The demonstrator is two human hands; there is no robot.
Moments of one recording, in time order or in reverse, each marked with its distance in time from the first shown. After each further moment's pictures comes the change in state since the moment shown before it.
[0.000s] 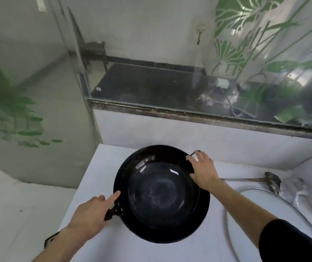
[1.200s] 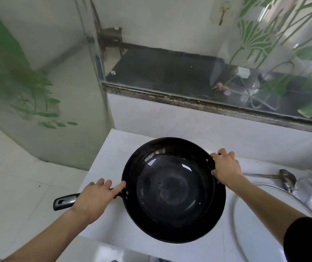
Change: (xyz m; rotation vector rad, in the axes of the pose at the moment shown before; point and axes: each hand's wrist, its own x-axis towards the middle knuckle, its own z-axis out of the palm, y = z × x) left_hand -0.019 -0.005 0.011 0.327 0.022 0.099; right_hand -0.013 0.029 0.003 -0.071 -0.077 0.134
